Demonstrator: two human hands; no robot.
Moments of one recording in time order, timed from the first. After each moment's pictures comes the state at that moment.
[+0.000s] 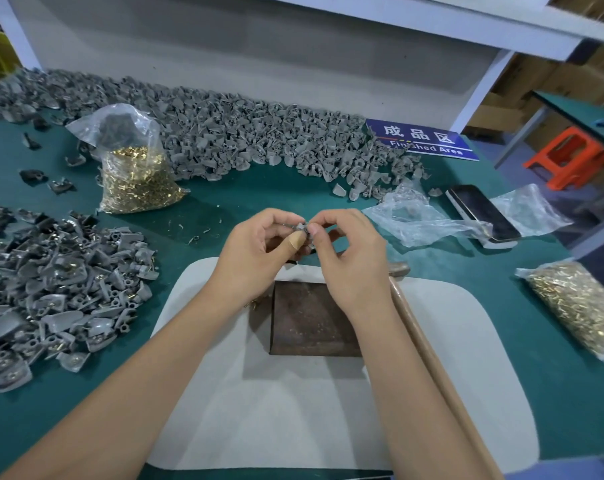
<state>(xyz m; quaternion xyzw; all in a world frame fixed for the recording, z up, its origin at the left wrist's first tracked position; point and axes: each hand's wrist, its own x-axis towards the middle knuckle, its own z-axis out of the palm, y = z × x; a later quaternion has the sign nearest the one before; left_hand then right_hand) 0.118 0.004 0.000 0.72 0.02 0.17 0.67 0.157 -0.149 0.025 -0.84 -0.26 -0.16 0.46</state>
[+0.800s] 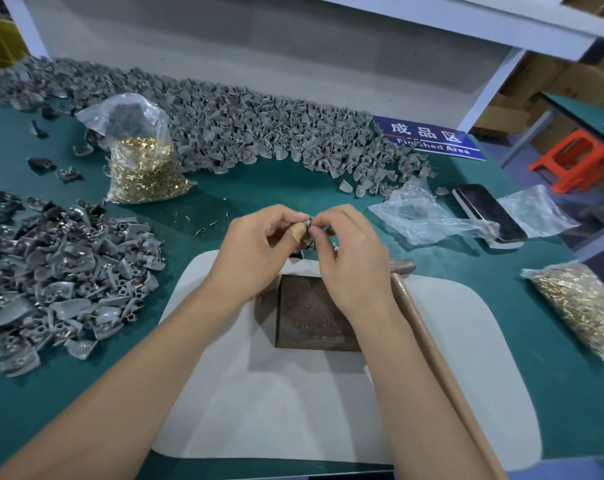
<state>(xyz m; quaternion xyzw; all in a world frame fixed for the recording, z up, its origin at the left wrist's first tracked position) 0.112 0.008 0.004 0.78 0.00 0.23 0.58 0.150 -0.144 0.027 -0.87 -0.30 -0.18 0.34</state>
